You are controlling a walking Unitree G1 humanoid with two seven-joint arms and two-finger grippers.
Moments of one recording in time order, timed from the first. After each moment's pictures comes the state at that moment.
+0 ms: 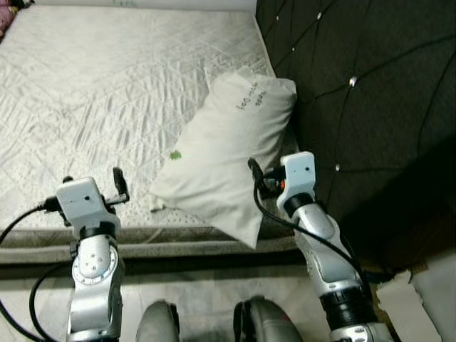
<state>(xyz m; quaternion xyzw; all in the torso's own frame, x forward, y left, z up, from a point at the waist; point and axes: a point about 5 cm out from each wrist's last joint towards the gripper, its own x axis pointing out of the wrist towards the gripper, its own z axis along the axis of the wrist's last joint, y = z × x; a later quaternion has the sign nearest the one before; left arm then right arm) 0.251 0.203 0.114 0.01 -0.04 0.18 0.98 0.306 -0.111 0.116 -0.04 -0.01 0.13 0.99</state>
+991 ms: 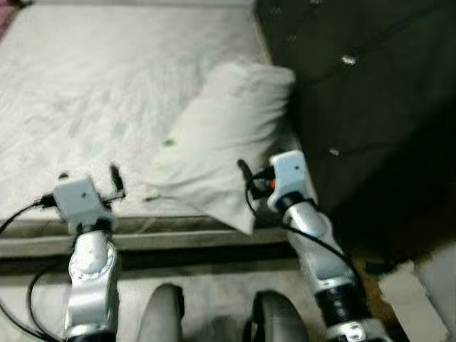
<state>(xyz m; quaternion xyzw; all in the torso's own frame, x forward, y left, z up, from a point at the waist) 0.256 0.198 0.116 0.00 -0.05 0.17 0.98 0.307 -0.105 0.114 -0.05 -0.01 0.16 0.99</state>
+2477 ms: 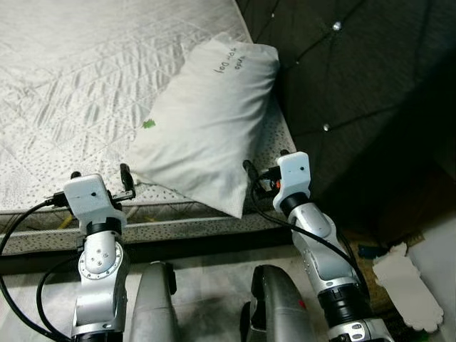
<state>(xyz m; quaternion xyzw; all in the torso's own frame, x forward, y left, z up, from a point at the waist) 0.259 0.195 0.115 0.00 -0.05 0.16 0.99 0.309 -0.106 0.115 -0.05 -0.01 0.16 0.99</state>
